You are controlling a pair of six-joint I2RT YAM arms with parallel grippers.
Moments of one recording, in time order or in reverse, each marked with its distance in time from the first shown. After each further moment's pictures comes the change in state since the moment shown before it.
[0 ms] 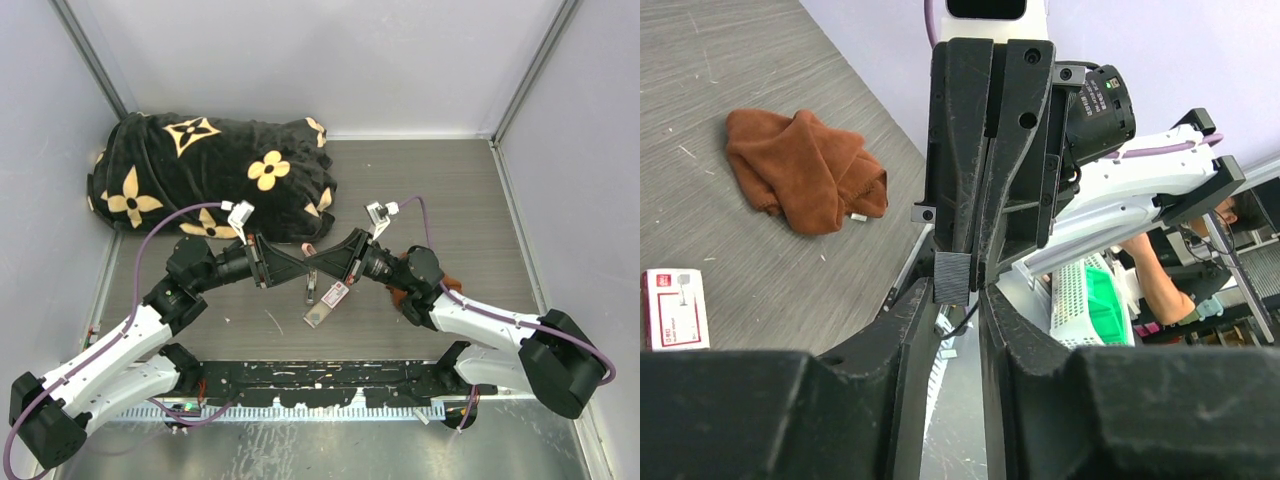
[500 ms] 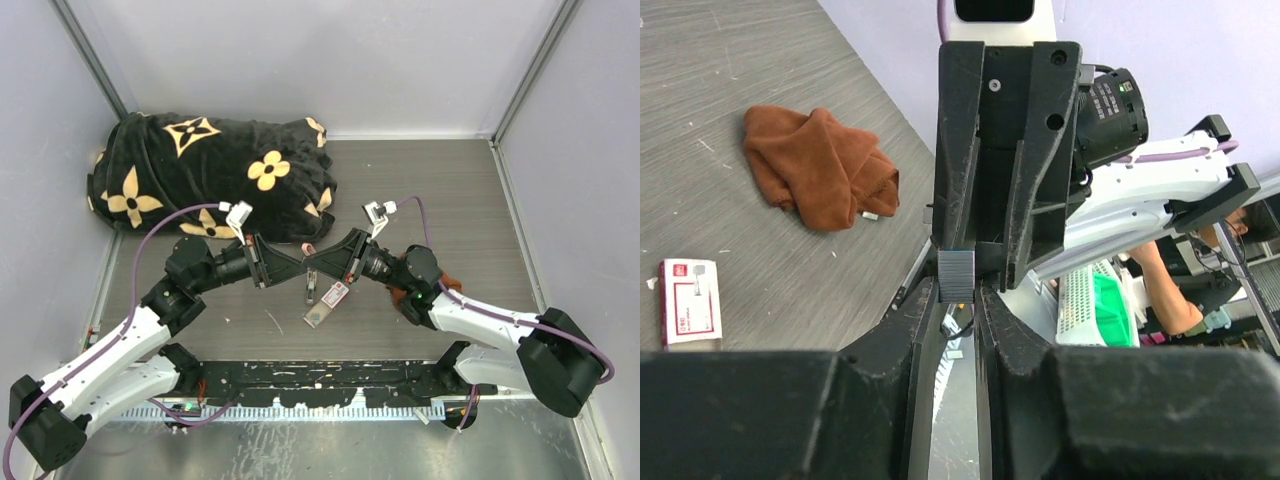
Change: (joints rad) left arm 0.000 -0.010 0.000 -0.023 -0.007 0.002; right arm -0.003 0.016 0.005 -0.003 0.004 0.048
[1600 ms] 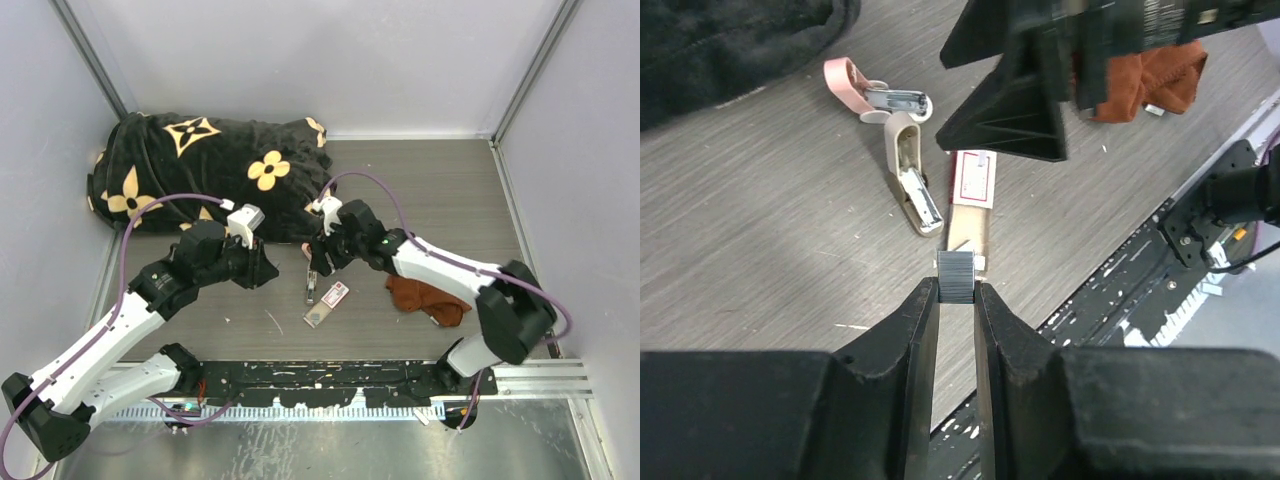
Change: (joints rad) left arm 0.000 0.067 0.264 -0.772 -0.328 0.541; right arm -0.043 0.294 0.492 -1.223 0.258 -1.003
